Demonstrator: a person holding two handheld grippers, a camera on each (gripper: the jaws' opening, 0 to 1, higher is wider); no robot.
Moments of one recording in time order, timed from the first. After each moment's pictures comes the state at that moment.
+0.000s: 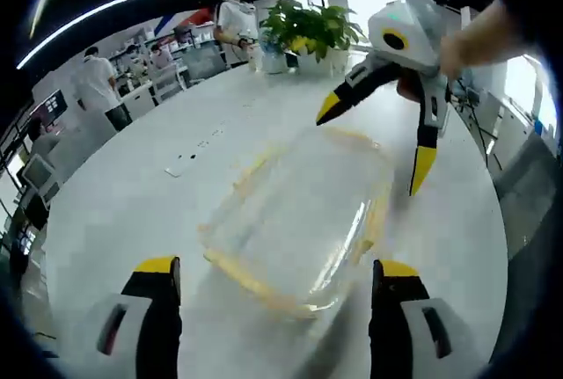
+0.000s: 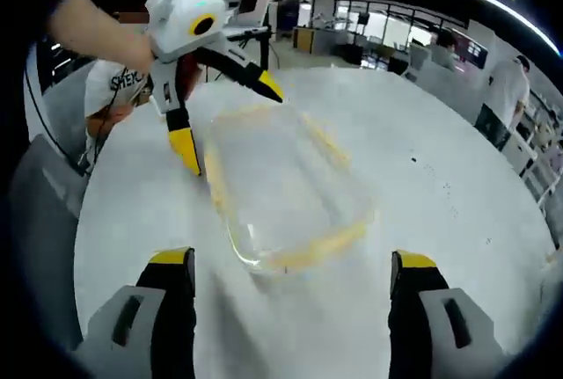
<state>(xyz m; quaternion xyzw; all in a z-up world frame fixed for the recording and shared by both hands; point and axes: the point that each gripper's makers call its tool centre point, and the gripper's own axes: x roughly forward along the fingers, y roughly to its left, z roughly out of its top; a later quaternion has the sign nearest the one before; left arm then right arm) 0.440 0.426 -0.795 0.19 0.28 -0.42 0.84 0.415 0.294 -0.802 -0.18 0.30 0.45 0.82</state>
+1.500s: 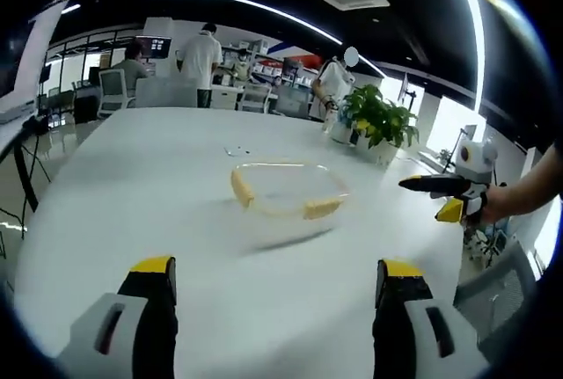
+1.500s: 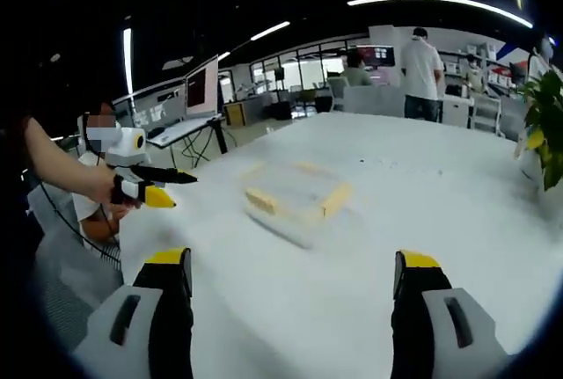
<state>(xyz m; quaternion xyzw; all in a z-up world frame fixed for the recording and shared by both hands) 0.326 0.485 -0.755 -0.05 0.25 -0.27 0.93 0.305 0.239 -0.733 0.01 0.23 0.34 0.91</state>
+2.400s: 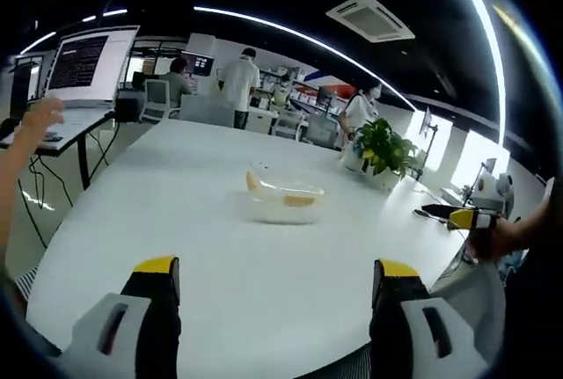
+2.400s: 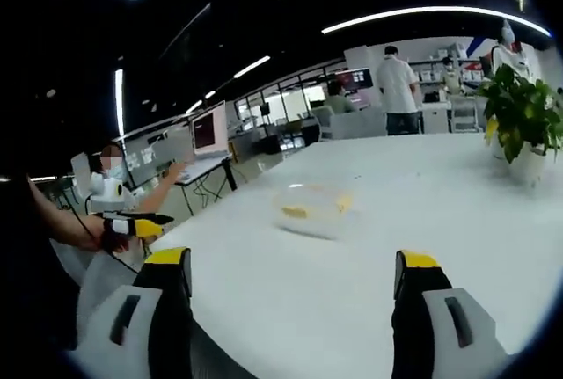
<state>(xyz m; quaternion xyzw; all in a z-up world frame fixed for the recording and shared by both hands) 0.190 0.509 -0.713 -0.10 0.20 -0.19 0.96 0.196 0.226 -0.678 0.09 0.16 0.31 0.93</state>
